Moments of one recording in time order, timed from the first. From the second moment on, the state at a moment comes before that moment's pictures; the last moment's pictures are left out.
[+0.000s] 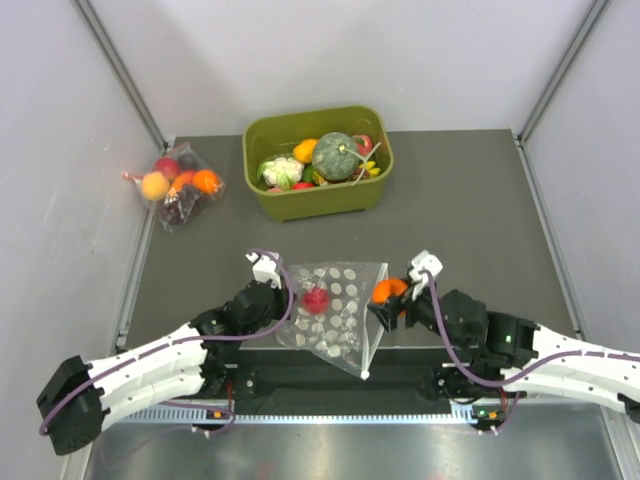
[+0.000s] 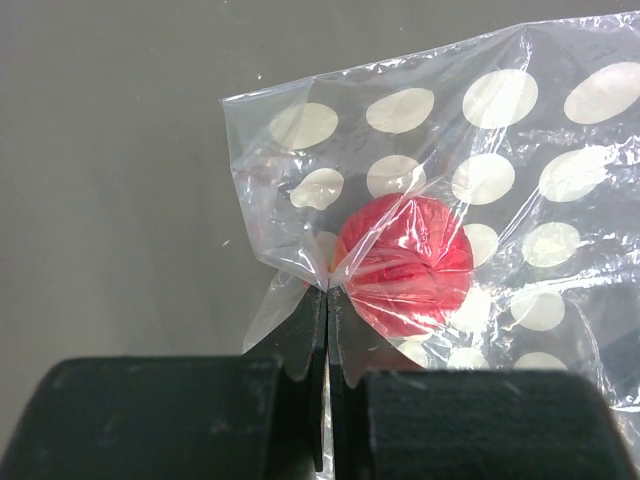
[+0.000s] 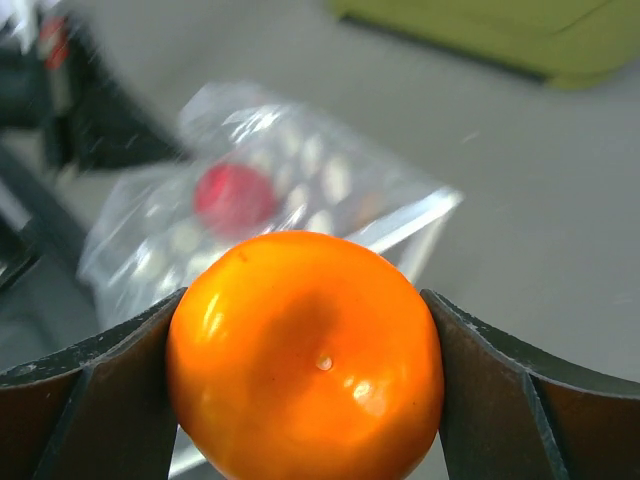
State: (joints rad) left arm -0.90 0.78 0.28 -0.03 -0.31 -0.58; right arm 1.26 0.53 0.45 -0.22 0.45 0.28
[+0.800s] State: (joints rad) left arm -0.88 0.80 0.28 -0.03 -0.30 -0.54; right arm 0.47 1.56 1.25 0.03 -0.14 0.11
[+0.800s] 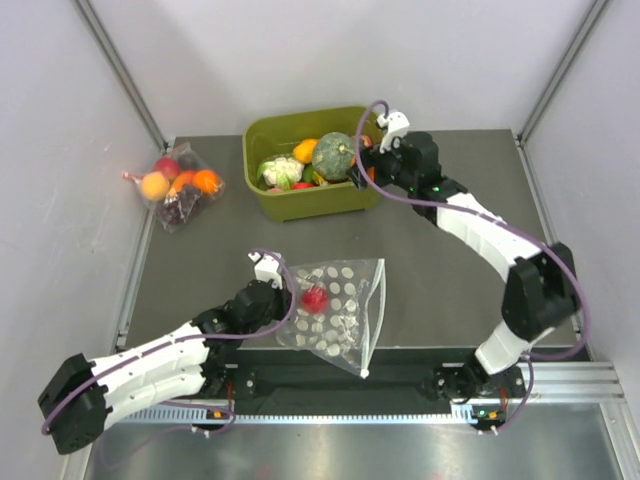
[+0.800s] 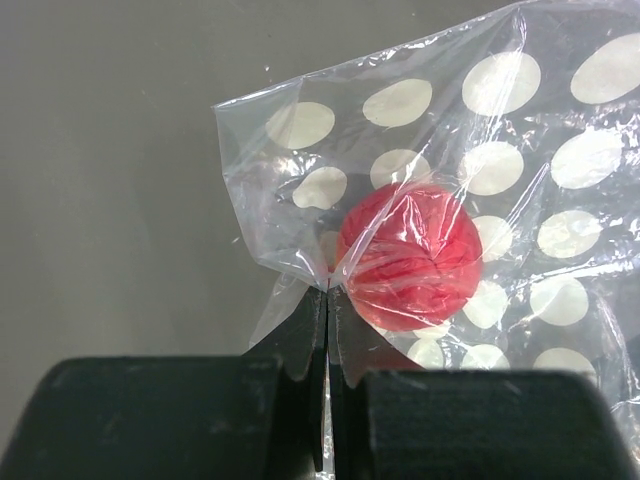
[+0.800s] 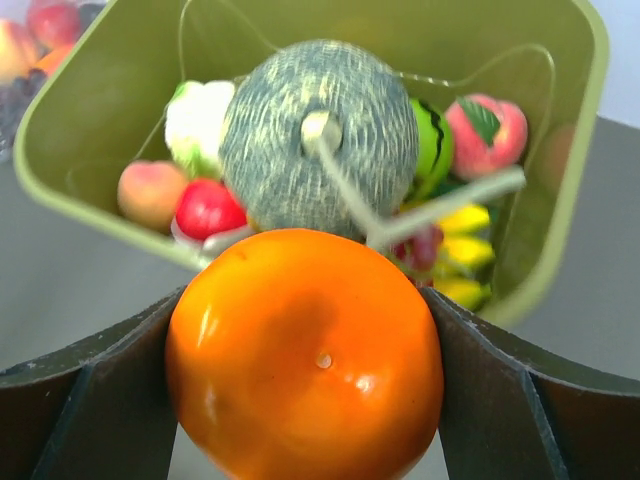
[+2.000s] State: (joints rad) left arm -0.83 0.82 0.28 -0.03 -0.25 -0.52; right arm 0.47 1.85 1.55 -0.08 -0.02 0.00
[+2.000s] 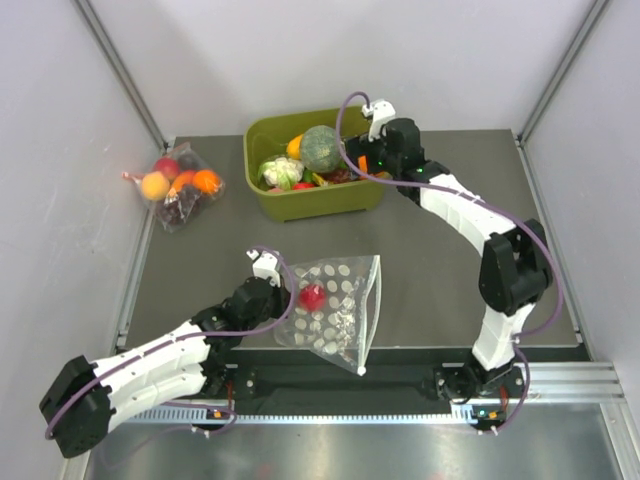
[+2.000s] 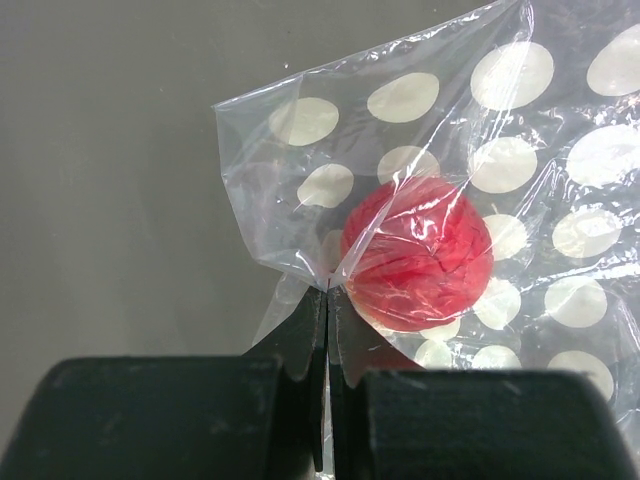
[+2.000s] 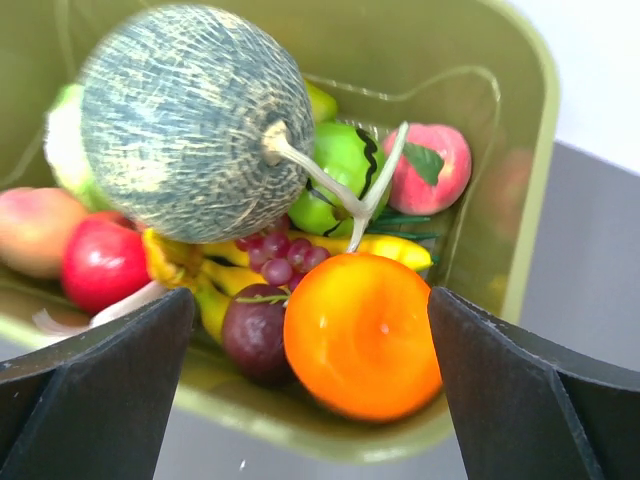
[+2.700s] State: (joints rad) left arm -0.81 0.79 0.34 -0.07 -0.23 -0.49; right arm 0.58 0.99 0.81 0.03 -0.03 0.06
